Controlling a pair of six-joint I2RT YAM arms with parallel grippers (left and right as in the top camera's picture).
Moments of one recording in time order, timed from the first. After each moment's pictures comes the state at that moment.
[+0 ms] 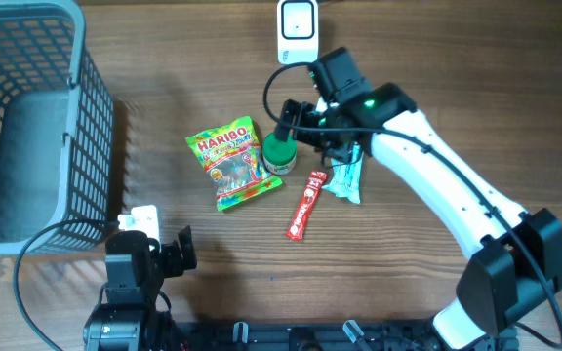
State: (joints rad) left arm 0.01 0.36 0.25 -0.71 -0.06 -0.11; right arm 0.54 1.76 1.48 -0.85 -0.23 0.82
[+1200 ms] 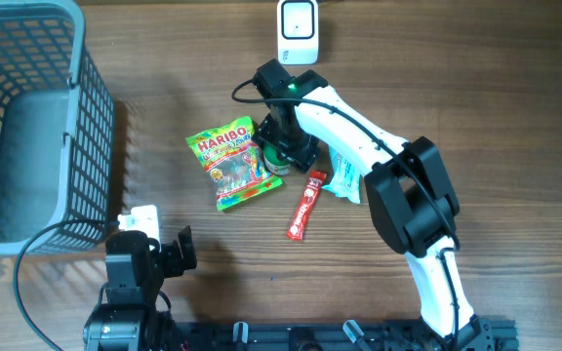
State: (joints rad) left arm 0.01 0.36 0.25 -0.71 -0.06 -0.11; right arm 0.62 2.28 1.84 -1.06 -0.15 1.18
